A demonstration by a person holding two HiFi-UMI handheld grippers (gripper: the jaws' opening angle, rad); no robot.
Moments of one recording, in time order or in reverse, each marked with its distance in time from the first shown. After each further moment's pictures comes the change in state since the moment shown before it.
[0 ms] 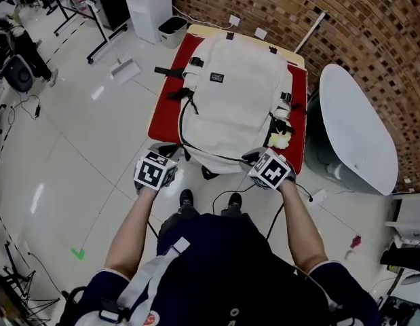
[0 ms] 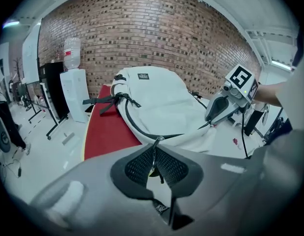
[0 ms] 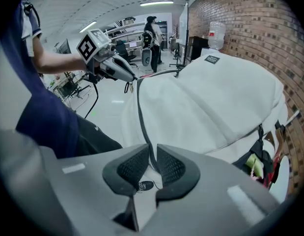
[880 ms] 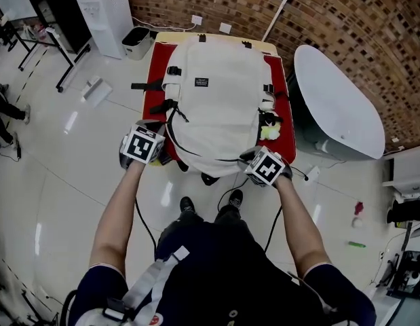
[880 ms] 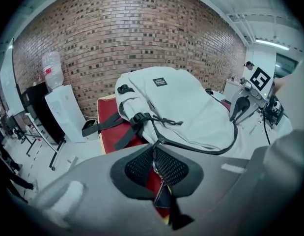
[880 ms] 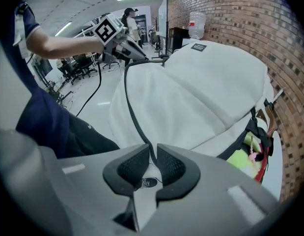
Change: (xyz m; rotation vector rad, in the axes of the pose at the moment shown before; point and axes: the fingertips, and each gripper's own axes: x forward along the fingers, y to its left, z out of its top) left arm 0.044 0.089 0.075 0.243 0.022 -0.033; right arm 0.005 -0.001 -0.005 0.185 0.070 -0.115
